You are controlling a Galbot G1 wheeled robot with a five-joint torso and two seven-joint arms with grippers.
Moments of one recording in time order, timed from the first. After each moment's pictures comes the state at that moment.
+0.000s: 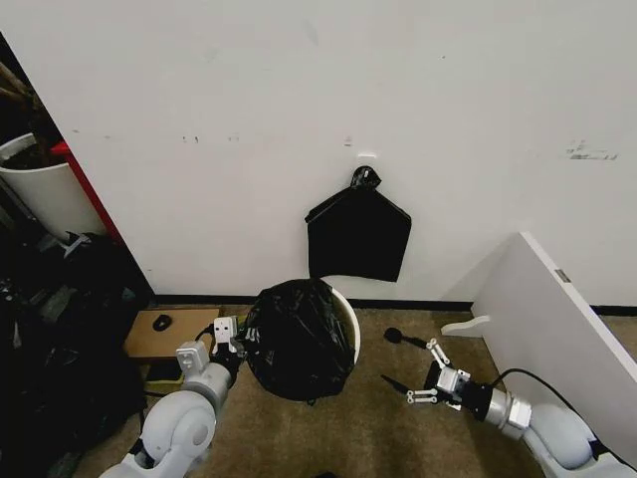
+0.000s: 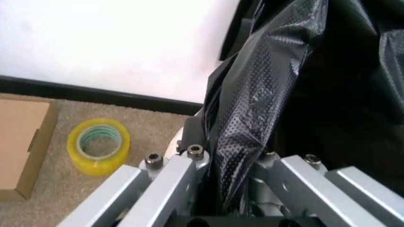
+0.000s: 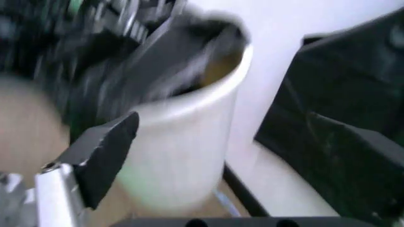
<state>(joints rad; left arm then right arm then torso) 1.38 -1.08 -0.29 -2.06 -0.76 0.30 -0.28 -1.44 0.89 0.42 1.77 0.34 0.48 -0.64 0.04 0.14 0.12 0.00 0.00</state>
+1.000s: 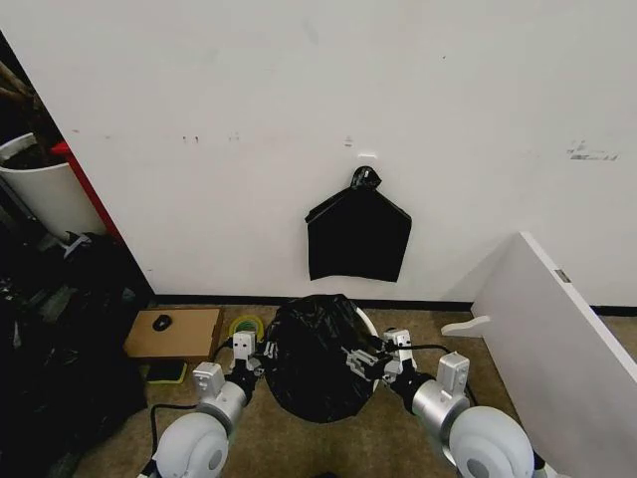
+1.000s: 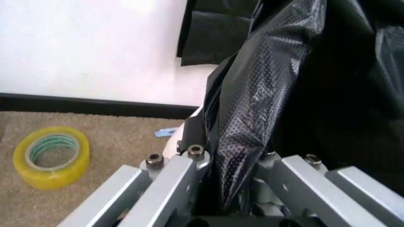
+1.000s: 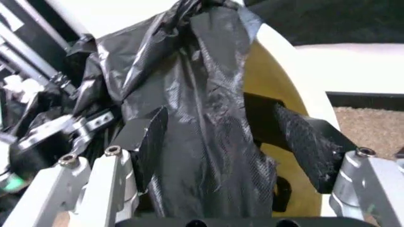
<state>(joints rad) 1.43 -1.11 -0.24 -2.02 -0.64 0.20 -0.13 -1.37 0.94 0.15 2.21 0.88 -0.35 0.22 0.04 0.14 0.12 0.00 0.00</state>
